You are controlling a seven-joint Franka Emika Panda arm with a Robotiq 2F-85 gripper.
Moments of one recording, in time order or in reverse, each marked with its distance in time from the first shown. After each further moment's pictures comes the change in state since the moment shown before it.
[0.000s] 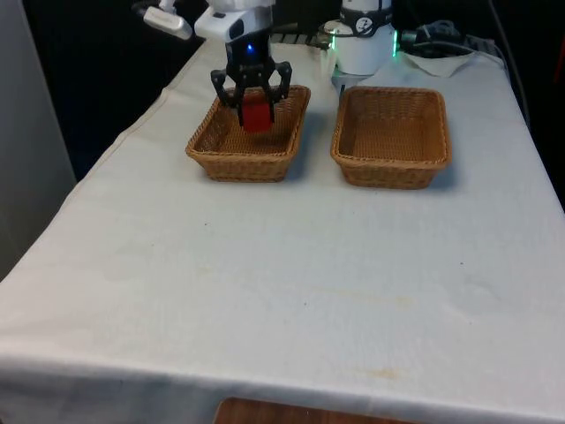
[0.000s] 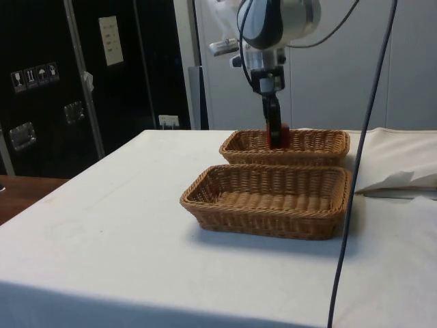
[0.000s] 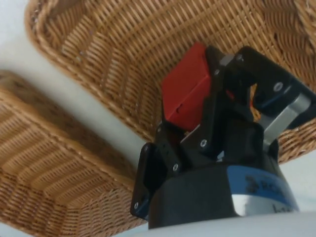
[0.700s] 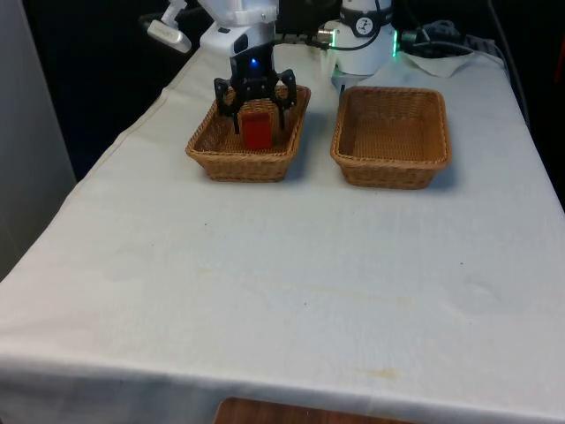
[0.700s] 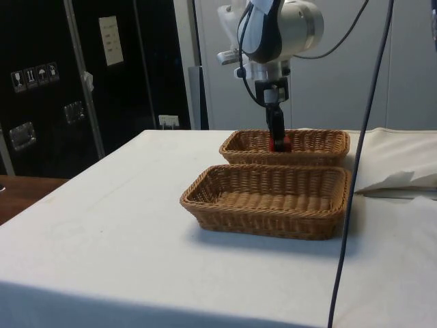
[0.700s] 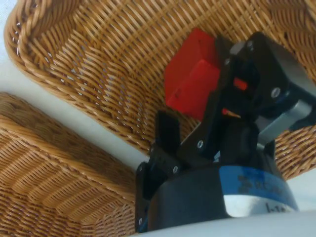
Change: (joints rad) arm 0.000 0.058 0.019 -0.024 0.119 0.069 -0.085
